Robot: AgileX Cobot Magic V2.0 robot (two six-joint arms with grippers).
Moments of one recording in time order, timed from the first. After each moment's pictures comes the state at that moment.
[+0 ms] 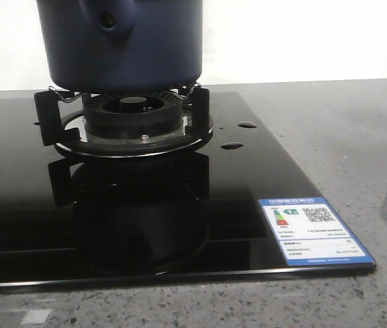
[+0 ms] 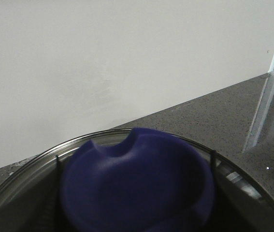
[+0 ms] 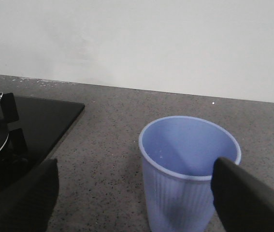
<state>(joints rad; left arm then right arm) -0.61 1.45 -1.03 -0.42 -0.19 0.35 -0.37 0.73 -0.36 -1.34 -0.55 1.18</state>
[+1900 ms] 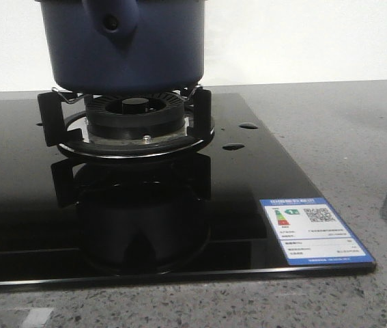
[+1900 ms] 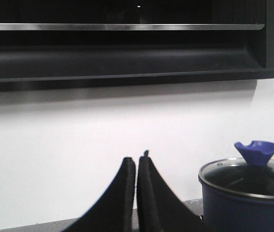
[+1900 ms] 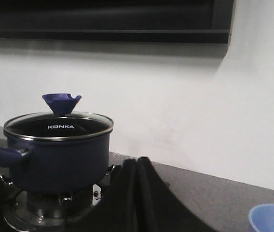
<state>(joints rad) -0.20 0.10 -0.31 -0.32 -0.04 0.35 -0.29 0.37 -0.25 -1.22 -0.75 1.20</state>
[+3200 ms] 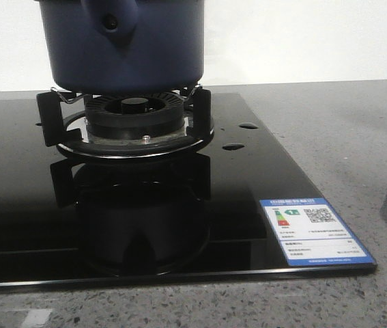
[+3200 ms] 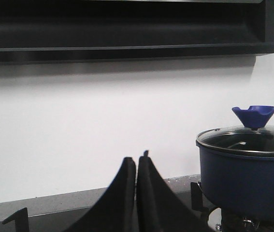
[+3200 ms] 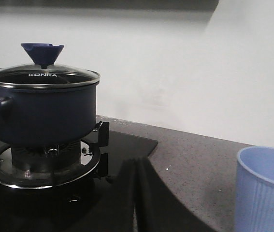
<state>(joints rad) -0.20 -0.01 -0.18 -0.32 -0.04 0.35 -0.29 0.33 -0.15 -1.28 -0.70 1.20</state>
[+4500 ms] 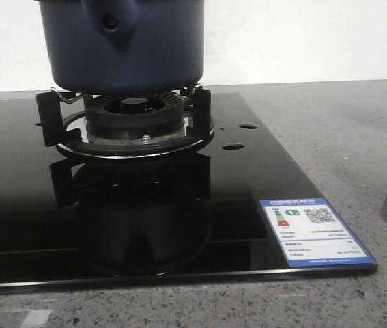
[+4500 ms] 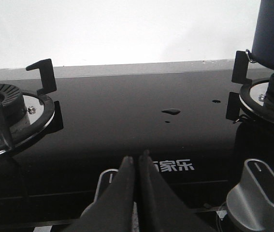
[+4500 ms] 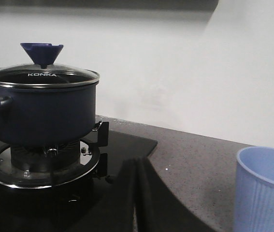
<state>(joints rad) -0.03 -0.01 0.00 -0.06 0.17 0.04 -0.29 0.32 -0.15 -1.28 -0.70 1.20</state>
